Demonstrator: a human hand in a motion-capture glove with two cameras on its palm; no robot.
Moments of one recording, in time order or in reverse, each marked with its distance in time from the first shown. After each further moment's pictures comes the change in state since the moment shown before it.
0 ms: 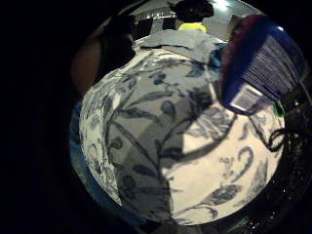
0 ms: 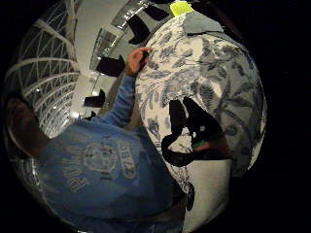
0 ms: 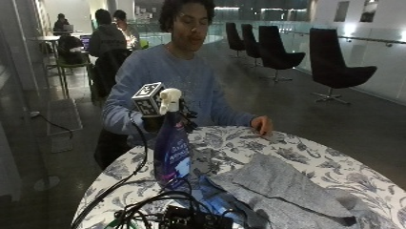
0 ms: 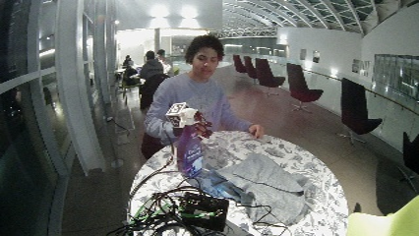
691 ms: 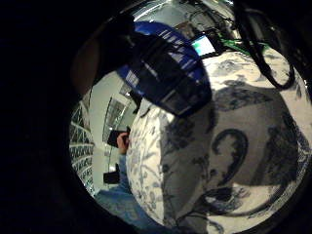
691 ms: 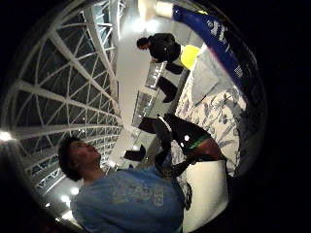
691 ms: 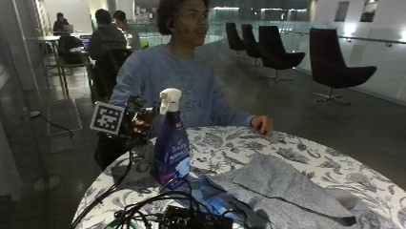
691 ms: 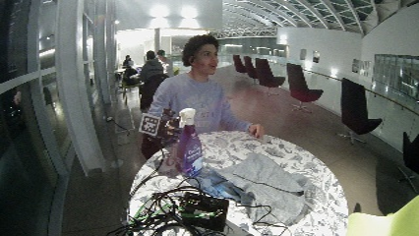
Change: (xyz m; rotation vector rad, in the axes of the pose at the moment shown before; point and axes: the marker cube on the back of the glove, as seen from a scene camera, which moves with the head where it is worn) arm 0.102 -0.004 -0.075 0.521 -0.549 0.397
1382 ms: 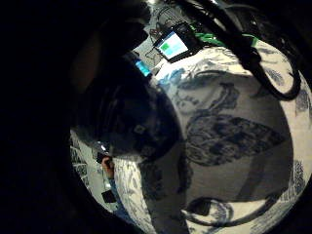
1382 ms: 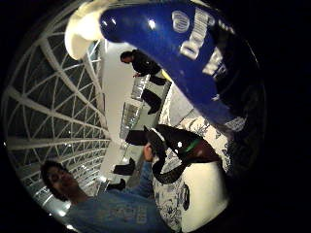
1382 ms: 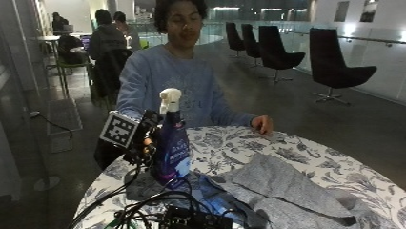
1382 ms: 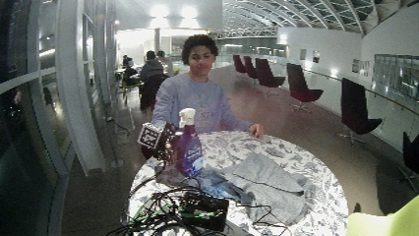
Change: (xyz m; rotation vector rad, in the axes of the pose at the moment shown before) arm 0.038 -0.062 0.039 0.124 0.150 0.094
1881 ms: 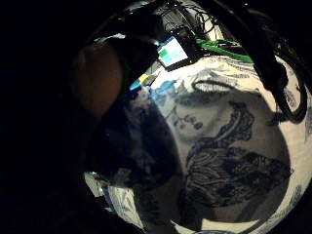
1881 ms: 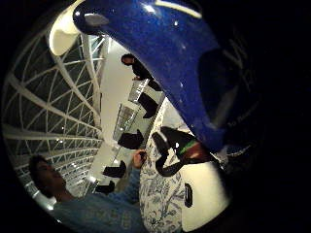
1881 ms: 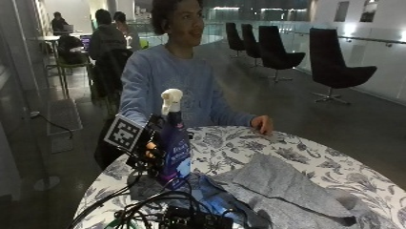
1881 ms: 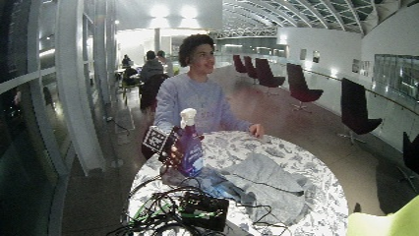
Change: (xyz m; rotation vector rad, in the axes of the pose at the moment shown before) arm 0.011 -0.009 0.018 0.025 0.045 -0.112
